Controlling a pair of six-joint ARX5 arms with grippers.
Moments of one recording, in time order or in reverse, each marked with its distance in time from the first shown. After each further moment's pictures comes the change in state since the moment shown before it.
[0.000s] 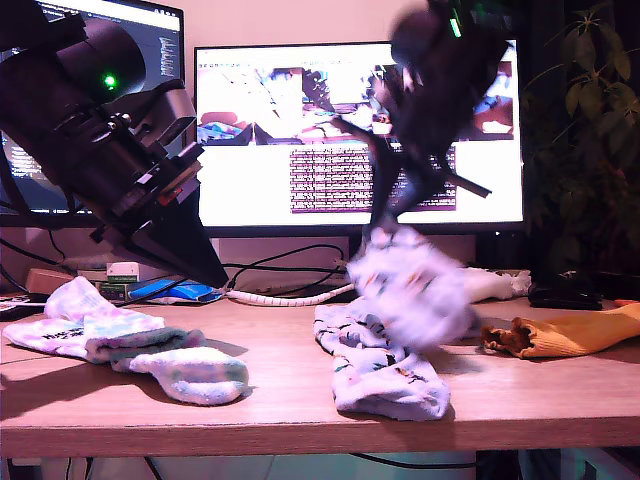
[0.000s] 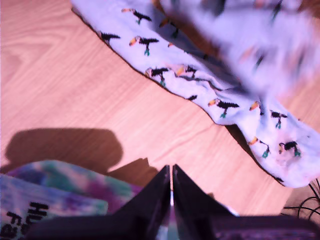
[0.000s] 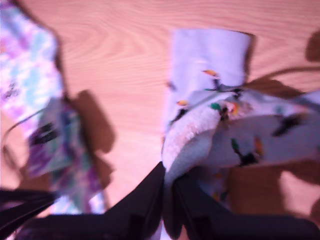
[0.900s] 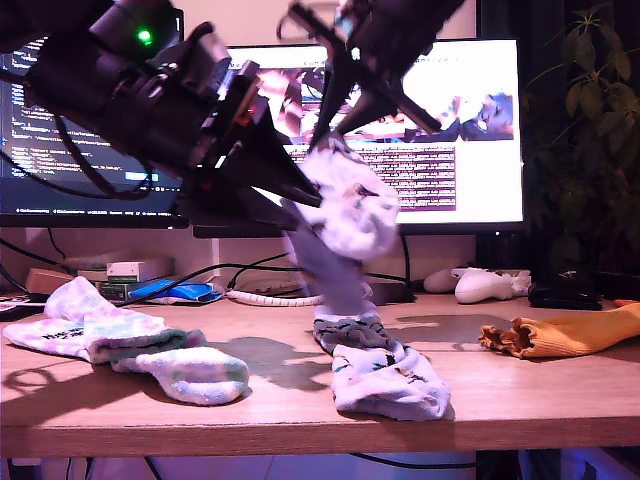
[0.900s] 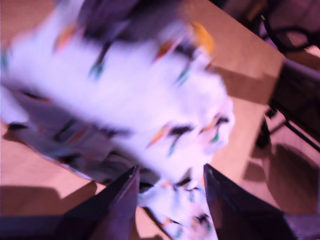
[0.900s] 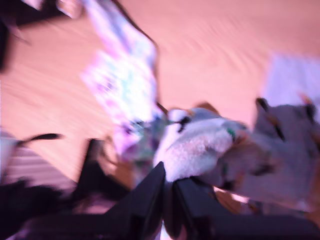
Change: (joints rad) left arm -0.084 0.003 0.000 0.301 0.161 -0.227; right arm 0.051 0.000 0.210 -0.072 -0.153 -0.012
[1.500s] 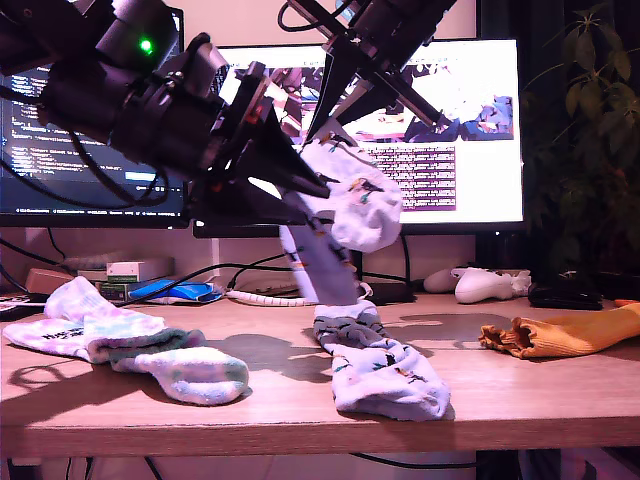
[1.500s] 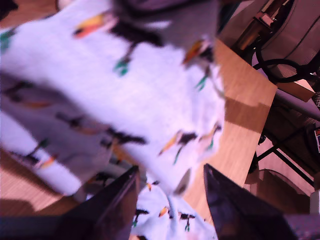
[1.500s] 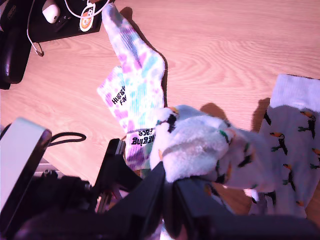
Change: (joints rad) left arm -0.011 0.043 0.000 0.126 0.019 -0.113; right arm 0.000 0.000 0.016 -0.002 -0.001 0.003
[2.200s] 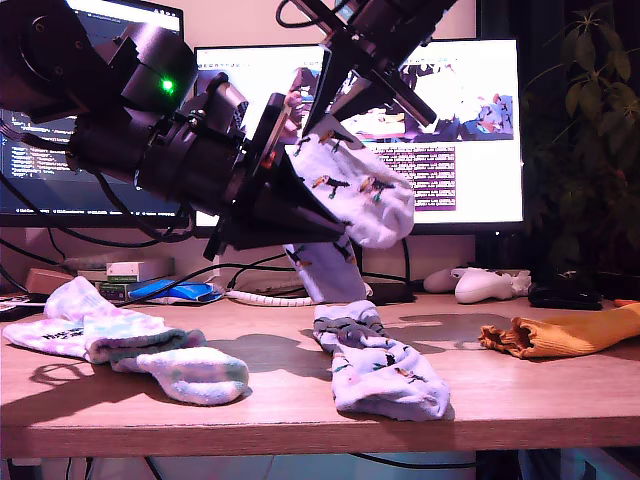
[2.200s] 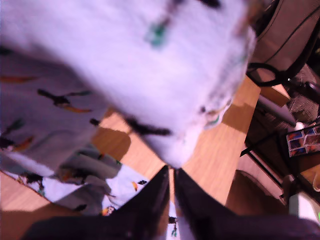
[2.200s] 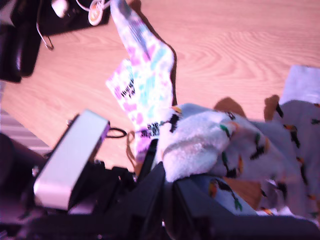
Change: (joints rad) left arm -0.008 0.114 -0.001 0.124 0.079 -0.124; right arm -0.008 0.000 0.000 -0.022 -0.045 -0.006
